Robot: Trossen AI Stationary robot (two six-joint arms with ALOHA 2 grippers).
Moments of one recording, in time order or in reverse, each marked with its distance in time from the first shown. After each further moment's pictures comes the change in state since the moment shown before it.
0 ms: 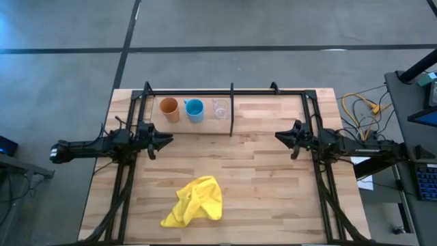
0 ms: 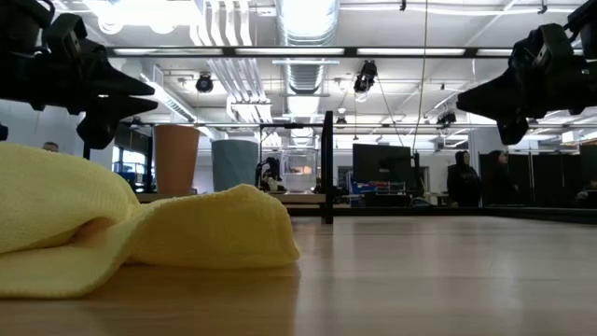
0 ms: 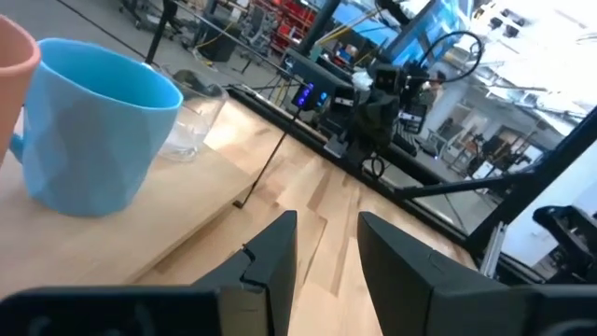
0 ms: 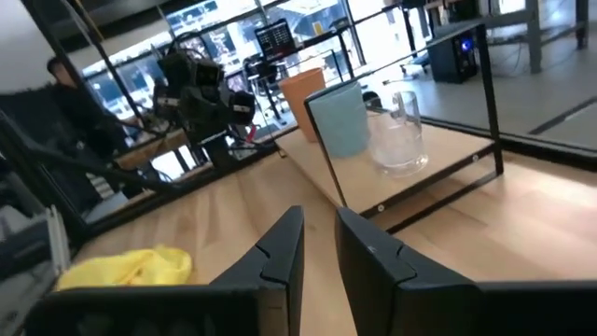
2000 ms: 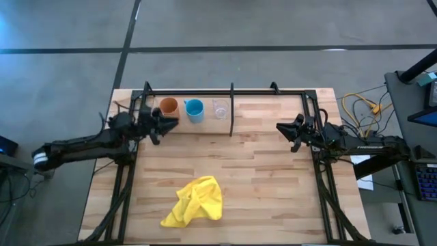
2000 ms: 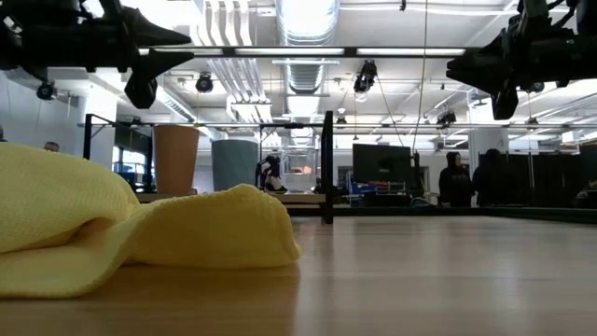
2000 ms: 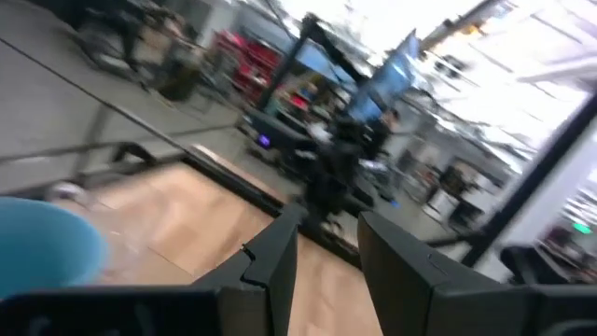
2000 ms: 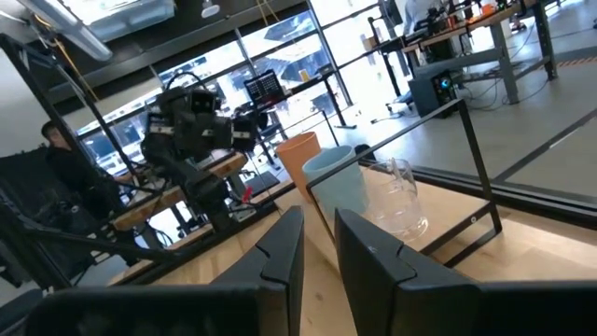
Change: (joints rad) left arm 0.296 0.413 0.194 0.463 0.339 -0.002; right arm 0.000 0.175 0.102 0.188 0.088 0.038
